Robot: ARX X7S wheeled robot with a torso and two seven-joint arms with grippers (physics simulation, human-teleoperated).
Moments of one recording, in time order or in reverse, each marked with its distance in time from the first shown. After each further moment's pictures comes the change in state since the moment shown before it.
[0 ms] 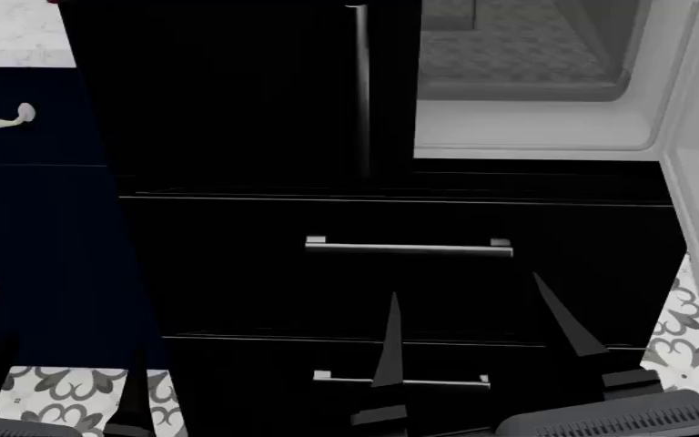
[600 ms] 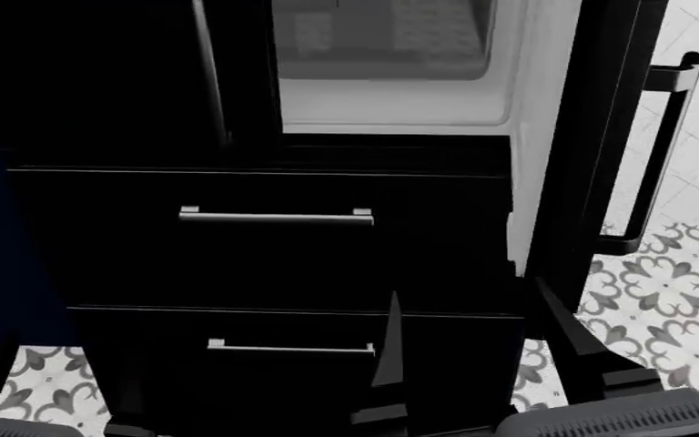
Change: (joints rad) left arm -0.003 -0.006 0.005 -0.003 -0.007 0.002 -0.004; right arm 0.002 0.000 0.001 0.000 0.005 0.001 -0.001
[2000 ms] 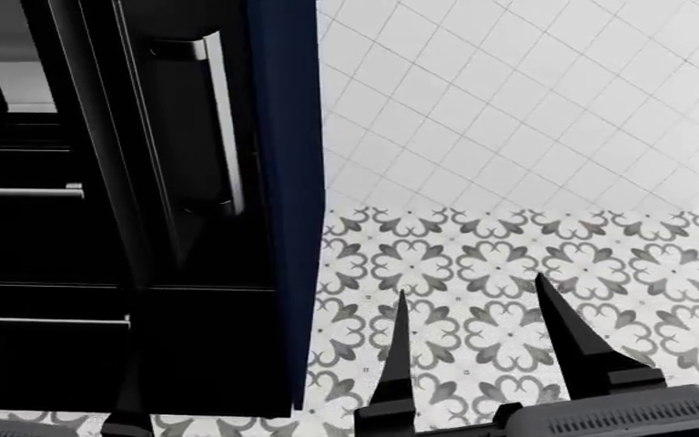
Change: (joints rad) left arm -0.001 -0.011 0.008 0.000 -0.009 0.018 -0.015; right arm -0.003 -0.001 0.012 0.014 0.027 -0.007 -0.001
